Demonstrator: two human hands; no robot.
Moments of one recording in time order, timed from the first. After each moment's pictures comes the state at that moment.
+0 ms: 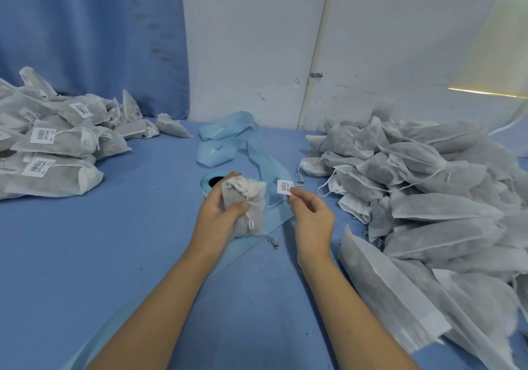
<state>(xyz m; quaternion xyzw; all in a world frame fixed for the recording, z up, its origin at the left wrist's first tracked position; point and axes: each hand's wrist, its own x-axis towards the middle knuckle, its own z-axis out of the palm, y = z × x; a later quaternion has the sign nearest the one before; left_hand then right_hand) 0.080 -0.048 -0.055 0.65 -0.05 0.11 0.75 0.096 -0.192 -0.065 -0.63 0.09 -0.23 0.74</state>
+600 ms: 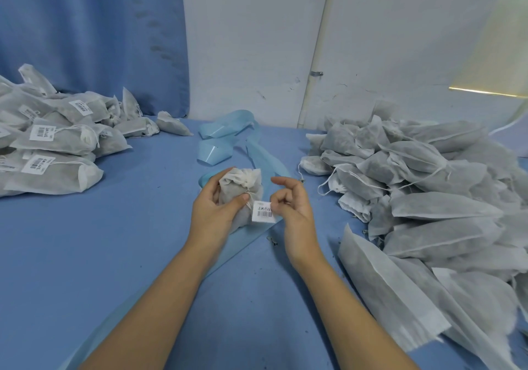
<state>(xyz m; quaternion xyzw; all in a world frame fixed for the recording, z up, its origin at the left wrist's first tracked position) 0.085 -0.049 -0.053 0.63 -0.01 0.16 0.76 0.081 -0.180 -0.054 -0.66 -0.13 -0.13 0.73</state>
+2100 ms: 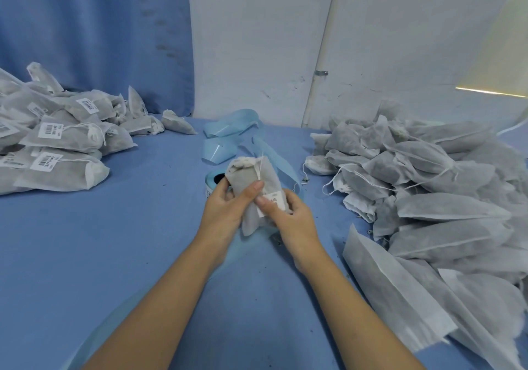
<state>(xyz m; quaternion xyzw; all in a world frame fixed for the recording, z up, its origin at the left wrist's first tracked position) 0.081 -0.053 -0.046 0.54 -0.02 0.04 0.84 0.082 -0.178 -0.058 -0.68 -0.07 -0.05 0.73</state>
